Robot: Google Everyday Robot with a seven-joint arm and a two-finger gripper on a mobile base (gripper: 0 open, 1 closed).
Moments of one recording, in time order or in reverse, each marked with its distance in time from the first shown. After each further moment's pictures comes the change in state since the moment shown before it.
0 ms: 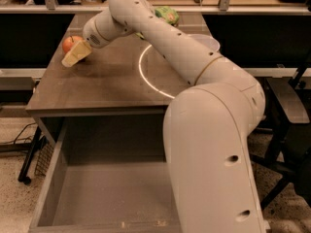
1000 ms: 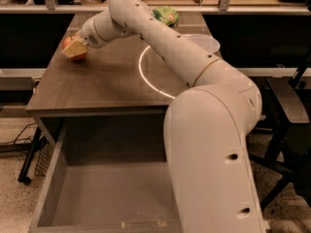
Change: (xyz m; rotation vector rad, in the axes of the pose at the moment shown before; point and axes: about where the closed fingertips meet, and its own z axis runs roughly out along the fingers) arm -0.009 0.001 0.008 -0.011 -0.056 0.026
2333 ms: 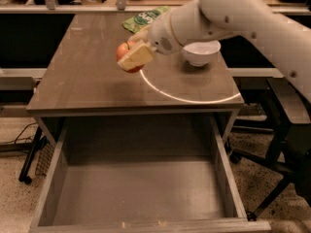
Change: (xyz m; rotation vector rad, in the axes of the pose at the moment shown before) arm 0.049 0.077 -0.240 0.059 0.050 -0.028
